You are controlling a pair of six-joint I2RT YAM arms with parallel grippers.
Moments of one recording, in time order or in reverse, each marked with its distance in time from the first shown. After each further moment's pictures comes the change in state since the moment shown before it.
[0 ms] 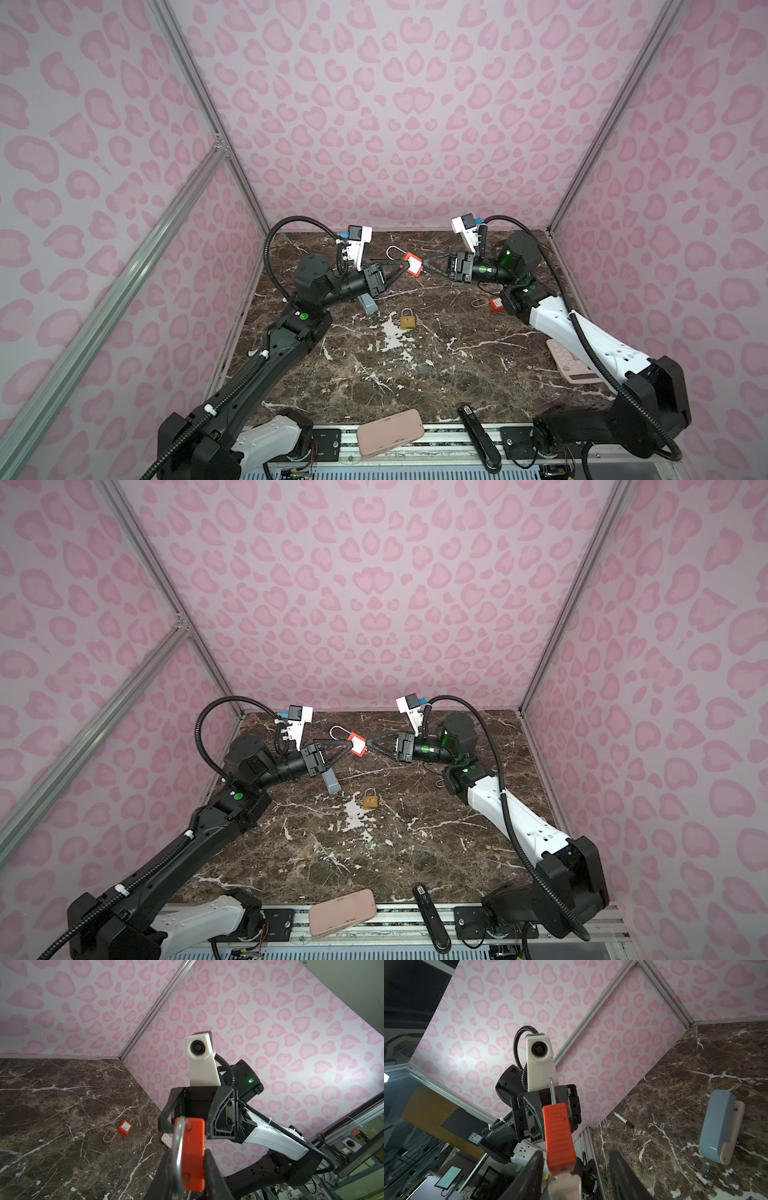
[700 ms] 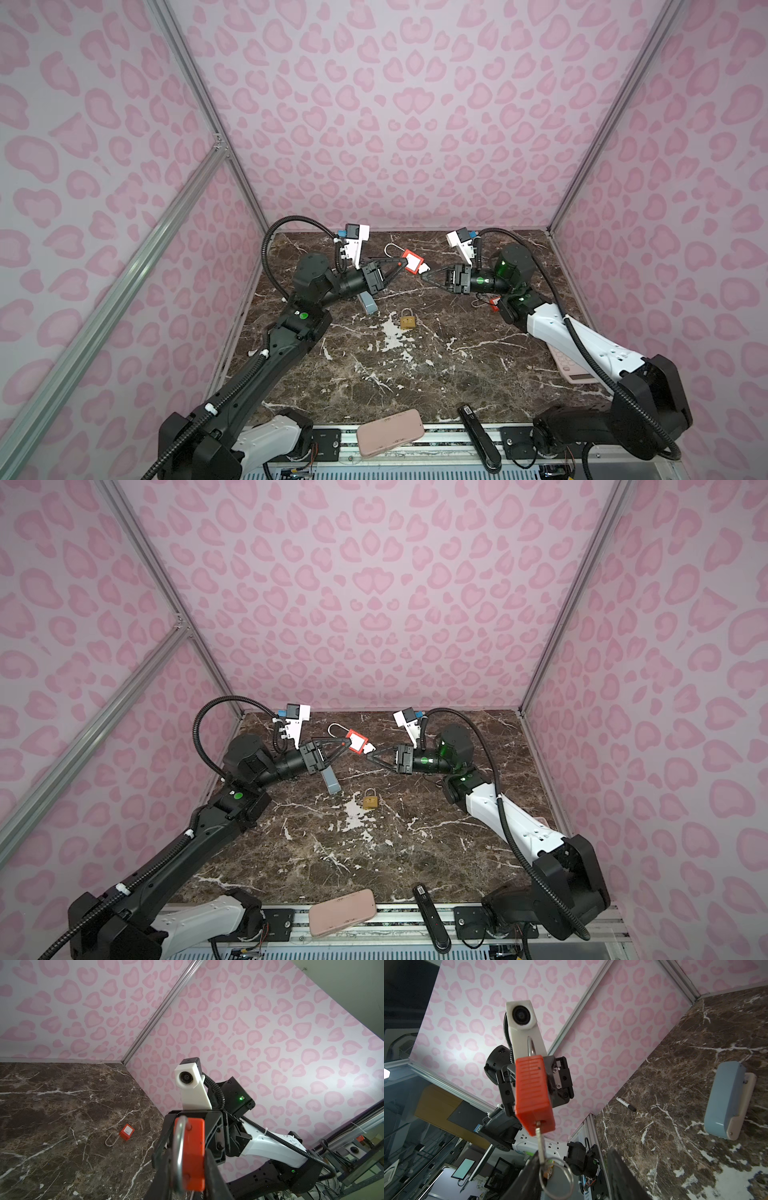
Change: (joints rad) left arm 0.006 0.003 -0.002 0.023 -0.006 -0.012; right arm 0.009 -0.003 -0.099 0.052 -0.033 0.013
